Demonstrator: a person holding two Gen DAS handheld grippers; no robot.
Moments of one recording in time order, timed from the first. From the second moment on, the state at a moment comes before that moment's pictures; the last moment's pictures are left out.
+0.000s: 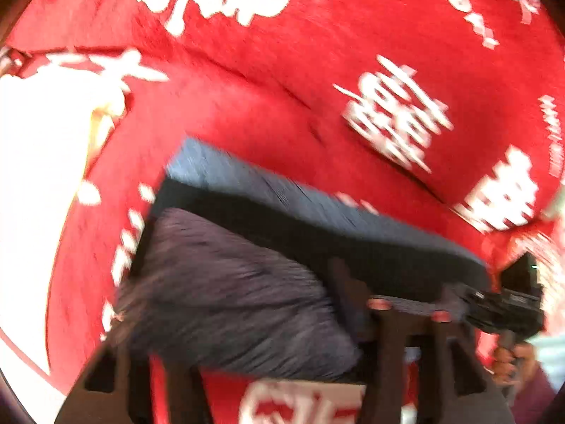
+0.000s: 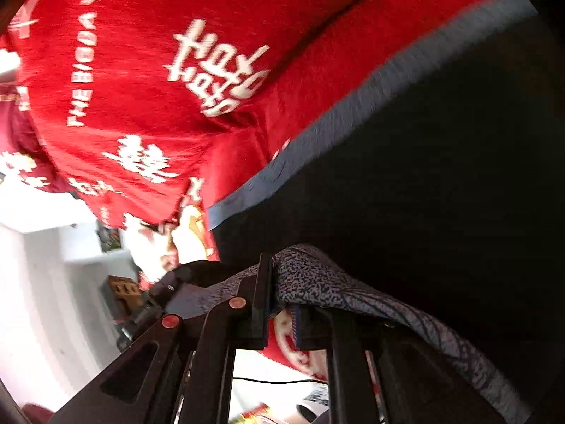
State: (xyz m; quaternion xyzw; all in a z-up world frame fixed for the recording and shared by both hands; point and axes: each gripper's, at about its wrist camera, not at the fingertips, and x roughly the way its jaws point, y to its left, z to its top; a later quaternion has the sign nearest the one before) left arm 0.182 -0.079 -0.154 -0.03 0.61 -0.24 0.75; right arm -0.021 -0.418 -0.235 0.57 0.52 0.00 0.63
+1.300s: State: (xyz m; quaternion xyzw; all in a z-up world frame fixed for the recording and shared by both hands) left arm 0.181 -0.159 -0.228 0.20 0.61 -0.11 0.76; right arm -0.016 -0.469 -0.206 0.44 0.53 -0.03 0.72
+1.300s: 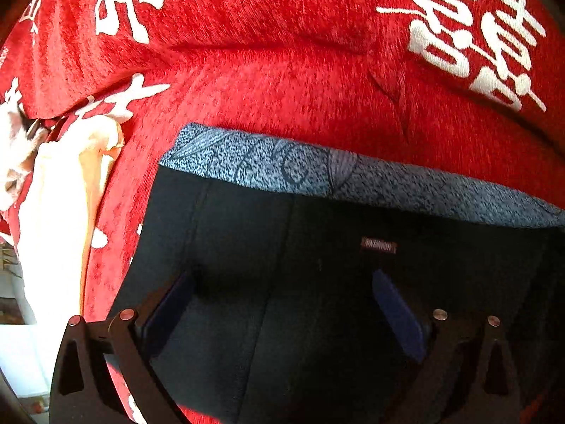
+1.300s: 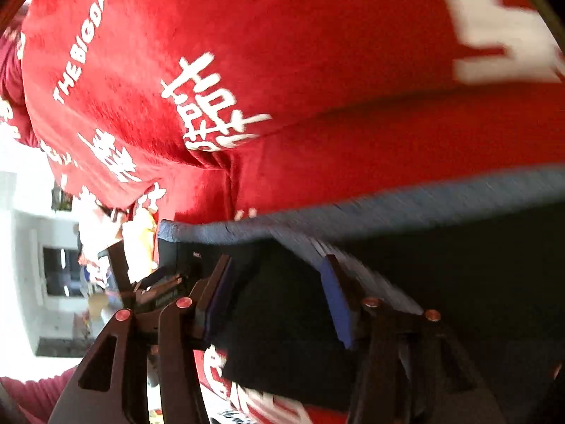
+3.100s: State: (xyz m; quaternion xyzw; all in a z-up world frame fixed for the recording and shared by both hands) left arm -0.107 -0.428 -0.160 0.15 0.65 -0.56 0.49; right arm -0.416 -0.480 -0.211 0.75 0.22 -0.16 0.60
